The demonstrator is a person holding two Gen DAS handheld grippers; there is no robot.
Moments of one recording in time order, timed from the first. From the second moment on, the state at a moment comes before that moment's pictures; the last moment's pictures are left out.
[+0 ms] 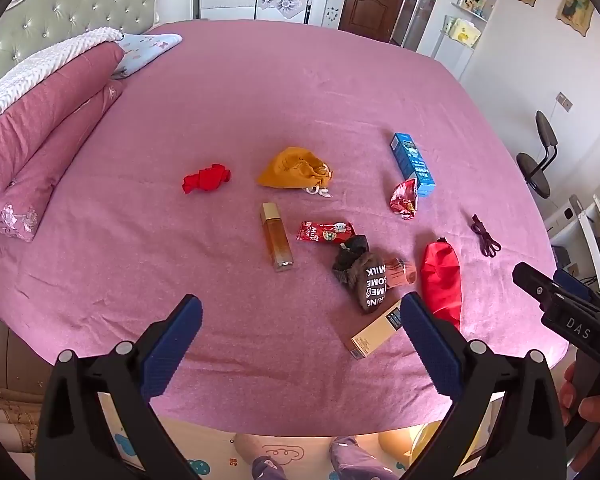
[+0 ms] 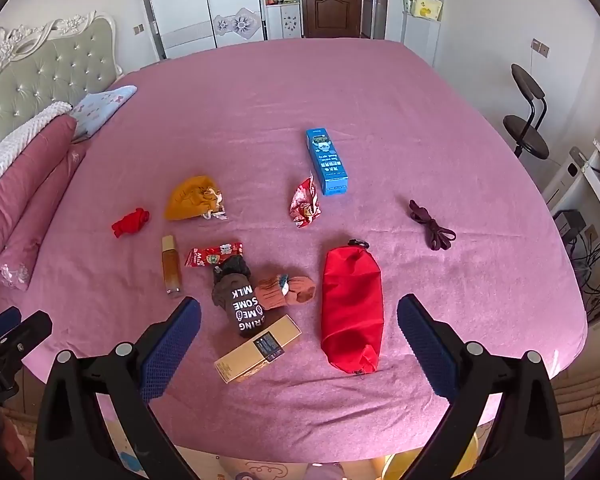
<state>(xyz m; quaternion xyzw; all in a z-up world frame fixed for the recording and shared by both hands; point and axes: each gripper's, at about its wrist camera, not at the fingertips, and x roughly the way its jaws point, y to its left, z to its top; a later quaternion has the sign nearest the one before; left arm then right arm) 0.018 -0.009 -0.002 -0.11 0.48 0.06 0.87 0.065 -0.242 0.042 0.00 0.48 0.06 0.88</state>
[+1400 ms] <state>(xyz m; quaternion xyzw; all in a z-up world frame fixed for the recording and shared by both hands) 0.080 -0.104 -0.033 -0.13 0.54 0.08 0.83 0.112 -0.305 0.013 -0.02 0.50 0.16 0.85</state>
